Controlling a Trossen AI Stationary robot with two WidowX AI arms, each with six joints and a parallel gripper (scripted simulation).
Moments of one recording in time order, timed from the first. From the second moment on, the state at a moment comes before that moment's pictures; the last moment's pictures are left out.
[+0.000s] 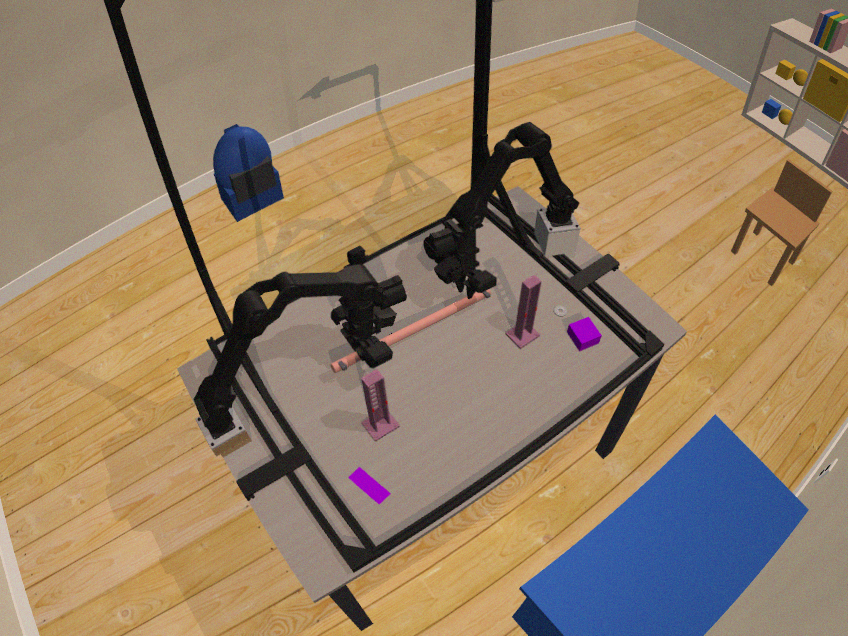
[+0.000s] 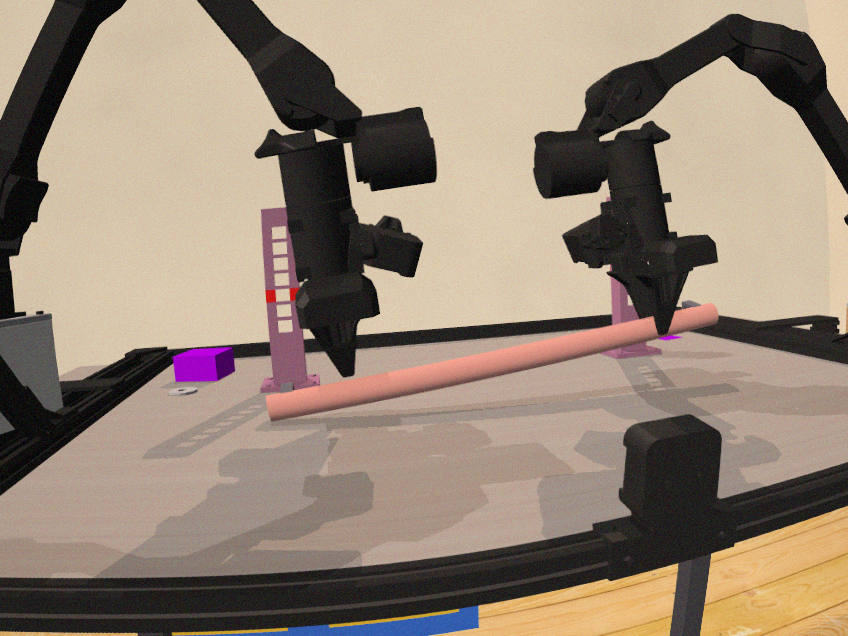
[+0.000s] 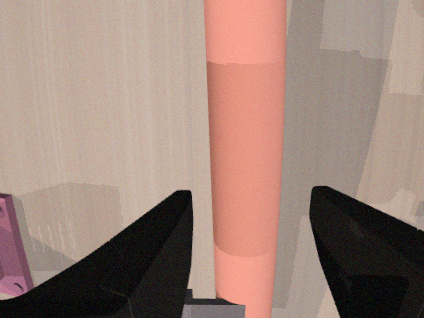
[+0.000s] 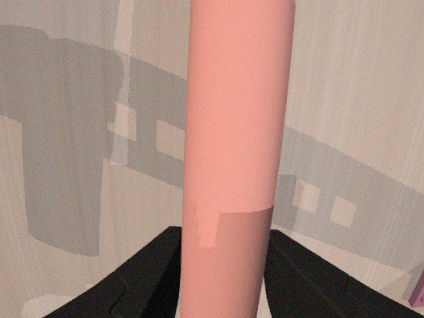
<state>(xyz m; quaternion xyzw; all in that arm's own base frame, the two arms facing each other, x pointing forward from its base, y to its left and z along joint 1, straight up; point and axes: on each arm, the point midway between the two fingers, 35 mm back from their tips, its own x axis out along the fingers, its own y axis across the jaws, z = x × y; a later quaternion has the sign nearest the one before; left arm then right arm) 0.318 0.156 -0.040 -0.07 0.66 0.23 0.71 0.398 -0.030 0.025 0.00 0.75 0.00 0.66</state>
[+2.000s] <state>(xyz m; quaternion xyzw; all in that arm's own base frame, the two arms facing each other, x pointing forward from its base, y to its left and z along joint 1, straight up) 0.319 0.162 -0.068 -0.07 0.66 0.23 0.71 0.398 -0.030 0.024 0.00 0.75 0.00 0.66</state>
